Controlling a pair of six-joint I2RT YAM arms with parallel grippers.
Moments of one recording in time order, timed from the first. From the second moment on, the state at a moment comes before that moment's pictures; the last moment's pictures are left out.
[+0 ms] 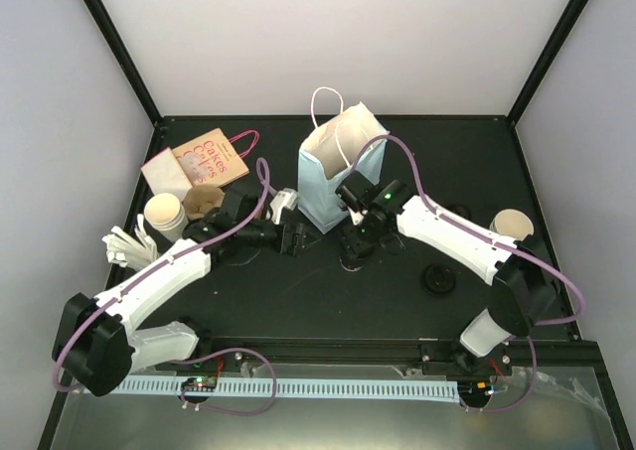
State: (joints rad) left arm -0.52 1.15 0.78 -0.30 0.63 -0.40; right arm 0.78 1.59 1.31 -1.04 0.01 0.32
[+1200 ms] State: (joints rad) left arm -0.49 1.27 0.60 0.01 0.66 -0.64; right arm 0.97 1.68 1.41 -1.11 0.07 0.30
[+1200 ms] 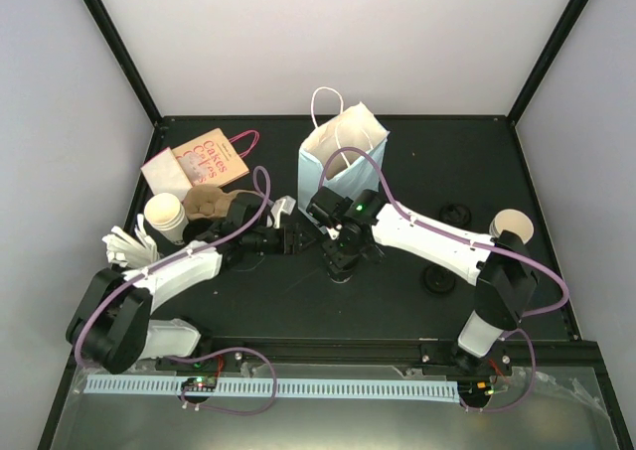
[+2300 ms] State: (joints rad) left arm -0.50 1.51 0.63 0.18 0.79 -0.68; right arm 0.97 1.71 1.44 -1.14 0.07 0.29
